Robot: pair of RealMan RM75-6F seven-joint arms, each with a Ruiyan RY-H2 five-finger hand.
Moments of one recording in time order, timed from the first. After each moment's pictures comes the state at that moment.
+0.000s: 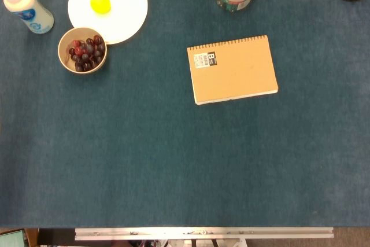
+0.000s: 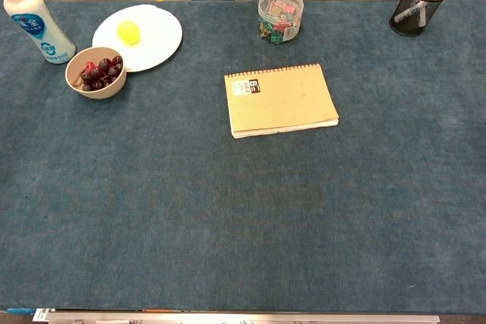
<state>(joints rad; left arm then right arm) -0.05 -1.08 -0.02 -1.66 1.55 1.54 0.00 0.18 -1.04 0.03 -1.74 -1.43 1.42 -0.28</state>
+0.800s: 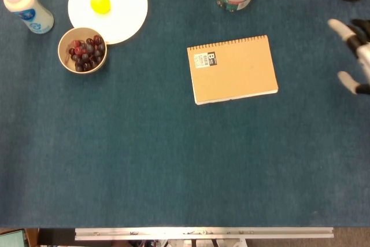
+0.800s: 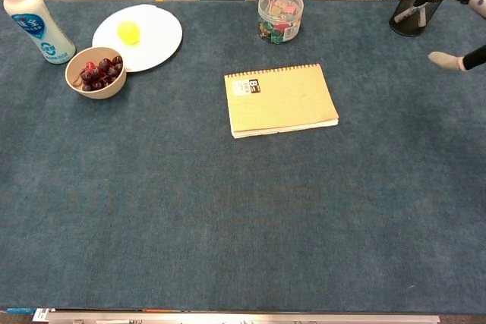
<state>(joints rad) -0.04 -1.07 -0.02 -1.66 1.55 1.55 -0.01 0.46 -1.06 0.16 -1.79 -1.35 1.06 -0.21</state>
